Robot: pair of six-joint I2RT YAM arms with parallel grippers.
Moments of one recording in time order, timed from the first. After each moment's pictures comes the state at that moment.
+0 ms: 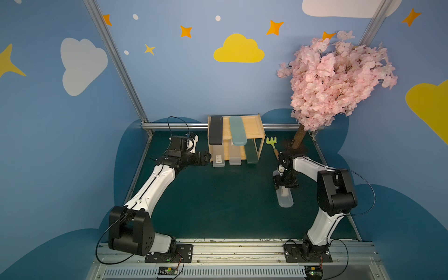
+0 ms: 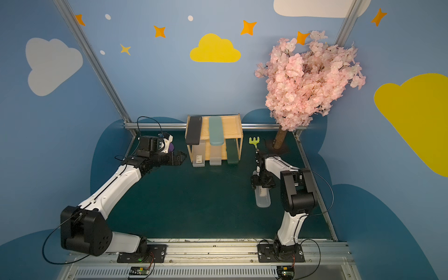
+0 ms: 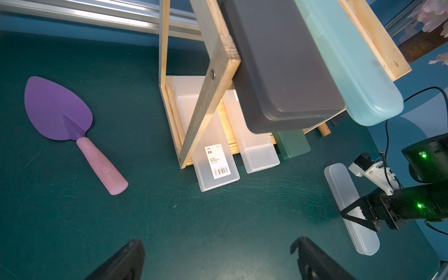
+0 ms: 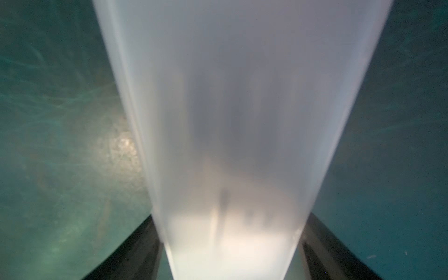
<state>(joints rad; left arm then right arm) -0.17 1.41 1.14 -0.45 0.32 -0.20 0.22 1.84 1.19 -0.94 0.02 0.13</state>
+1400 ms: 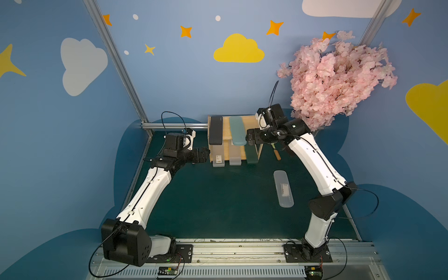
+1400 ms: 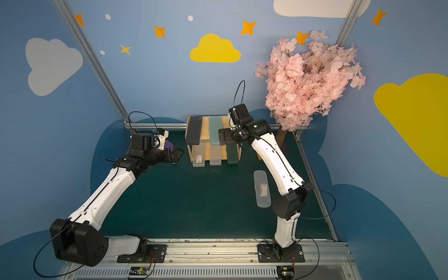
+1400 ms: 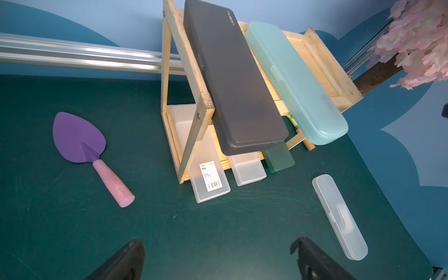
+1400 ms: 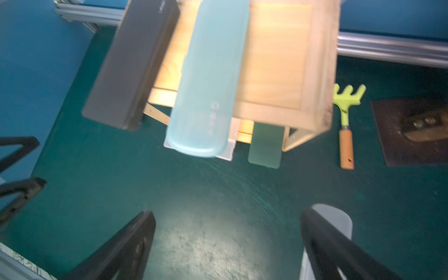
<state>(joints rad) -0.17 1.33 1.18 -0.49 0.30 -0.19 0.59 1.93 2.28 -1.18 0.03 0.27</state>
